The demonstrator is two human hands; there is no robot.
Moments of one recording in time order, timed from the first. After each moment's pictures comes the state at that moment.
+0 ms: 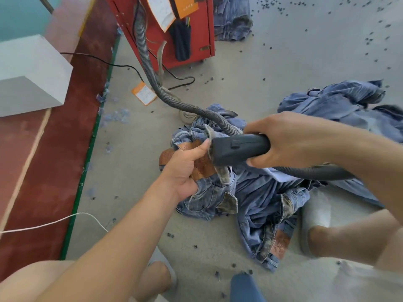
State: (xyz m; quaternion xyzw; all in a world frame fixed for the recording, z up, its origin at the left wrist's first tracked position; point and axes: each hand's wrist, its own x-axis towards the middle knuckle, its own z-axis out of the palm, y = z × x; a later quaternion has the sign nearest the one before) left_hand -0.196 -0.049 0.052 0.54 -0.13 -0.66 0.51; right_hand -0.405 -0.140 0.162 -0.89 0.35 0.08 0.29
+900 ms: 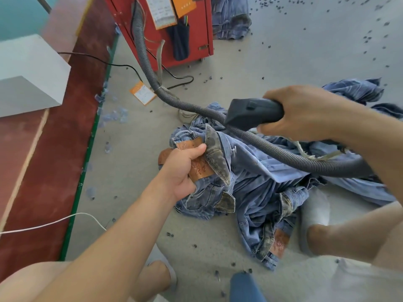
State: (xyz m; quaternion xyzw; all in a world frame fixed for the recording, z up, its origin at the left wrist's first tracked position) left_hand -0.195 -0.050 0.054 0.54 -0.11 -0.66 0.50; right_hand -0.415 -0.170 0.165 -0.87 0.45 0.00 0.22
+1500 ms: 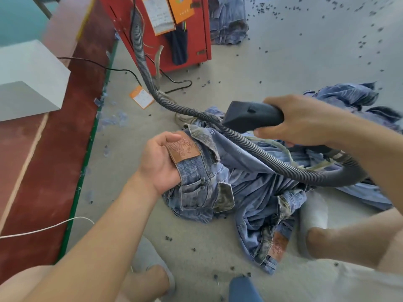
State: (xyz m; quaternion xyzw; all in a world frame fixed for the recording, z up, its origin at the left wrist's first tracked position) left_hand -0.159 -0.060 0.066 0.38 -0.06 -0.75 0.54; right_hand -0.427 -0.175 0.153 -0.83 0.47 -0.02 0.31
